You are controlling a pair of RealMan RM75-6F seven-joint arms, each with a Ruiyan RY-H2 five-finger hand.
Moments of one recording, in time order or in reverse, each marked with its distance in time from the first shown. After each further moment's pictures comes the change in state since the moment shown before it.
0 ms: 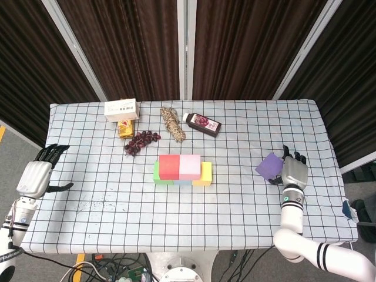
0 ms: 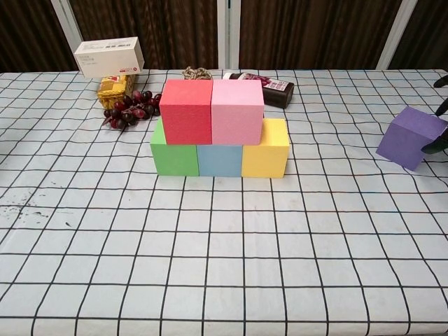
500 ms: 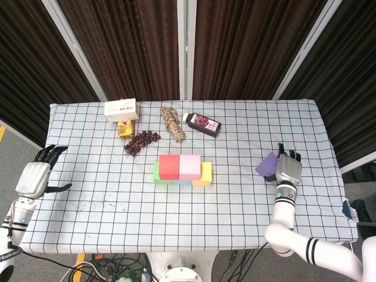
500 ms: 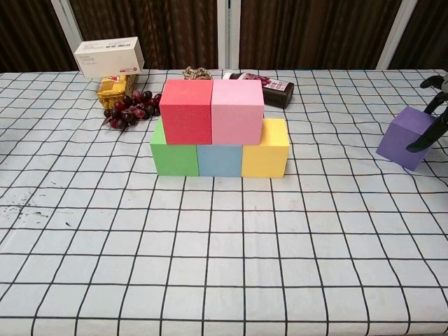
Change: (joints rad) left arm 0.007 -0.026 0.002 0.063 0.009 -0.009 -0.038; right arm 0.032 -0.077 0.039 0.076 0.024 0.011 -0.054
